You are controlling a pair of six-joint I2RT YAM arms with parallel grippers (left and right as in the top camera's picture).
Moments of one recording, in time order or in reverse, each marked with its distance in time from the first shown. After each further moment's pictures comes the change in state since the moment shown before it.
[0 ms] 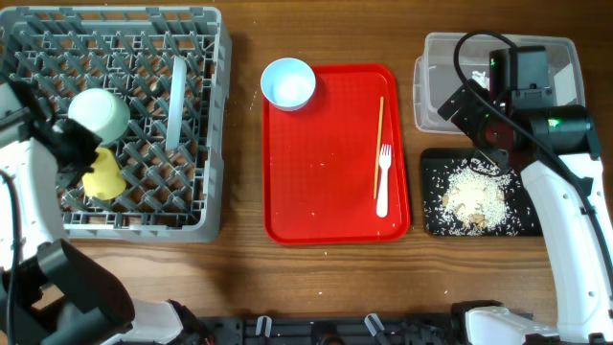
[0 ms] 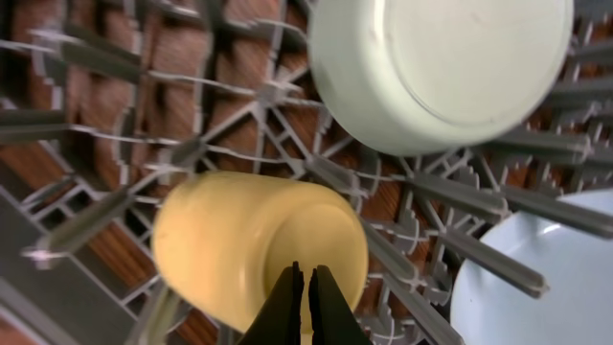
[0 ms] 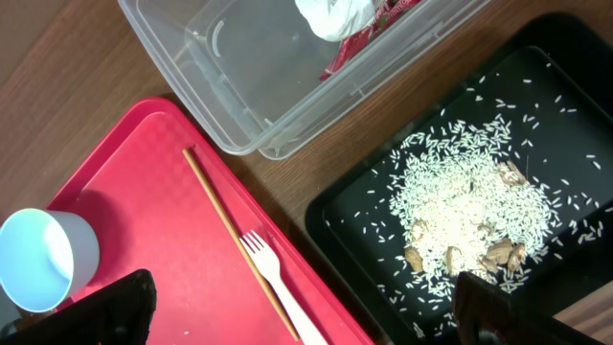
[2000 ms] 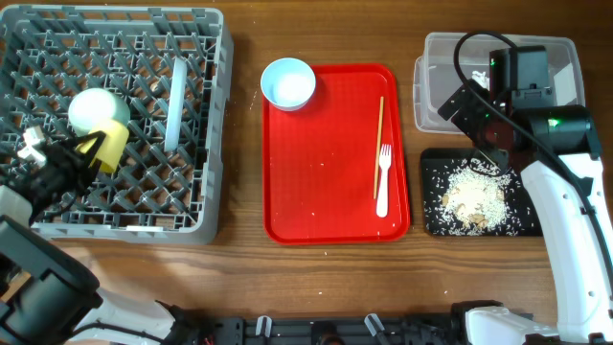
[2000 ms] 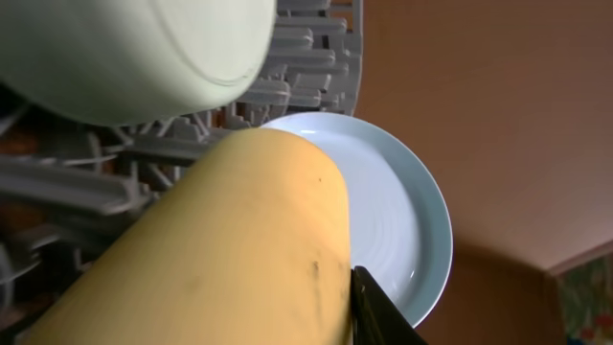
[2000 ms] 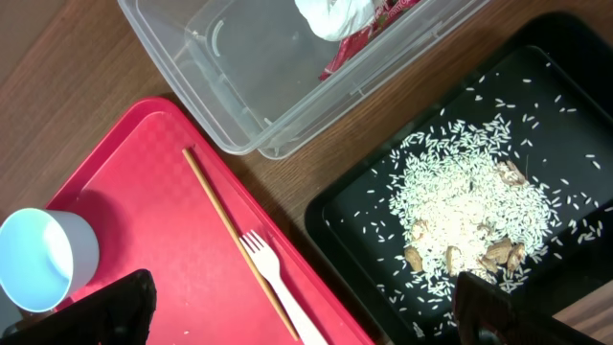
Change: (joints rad) left arm 0.322 0.174 -0.240 0.388 1.161 0.117; right arm 0.000 0.000 0.000 -0.001 0.000 0.000
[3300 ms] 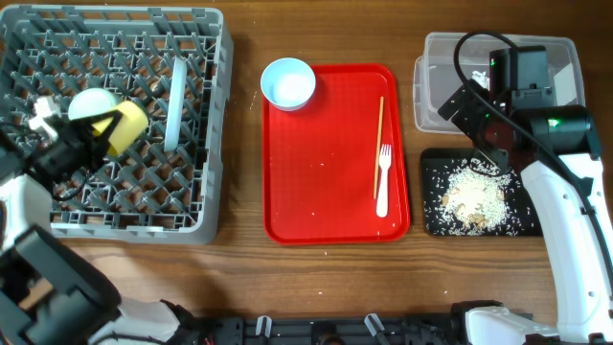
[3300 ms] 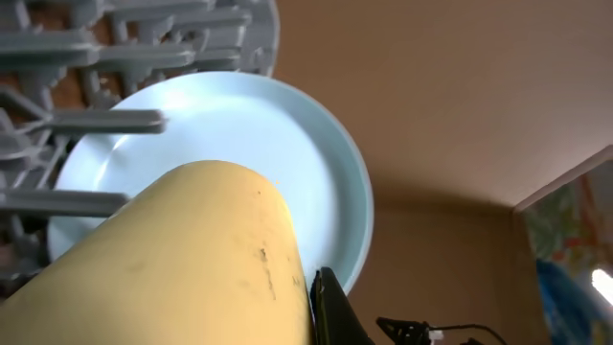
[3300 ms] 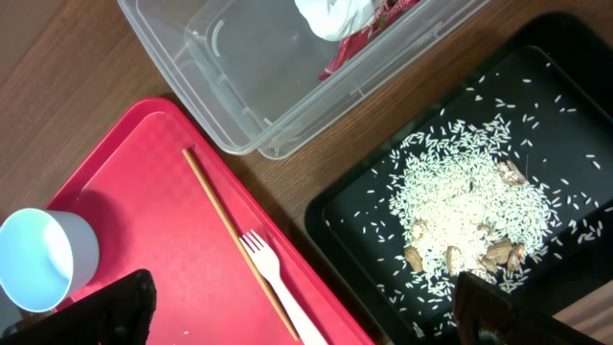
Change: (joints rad) left arm -0.145 -0.104 -0.024 0.187 0.109 -0.188; right arm 0.000 0.000 0.000 0.000 0.000 0.000
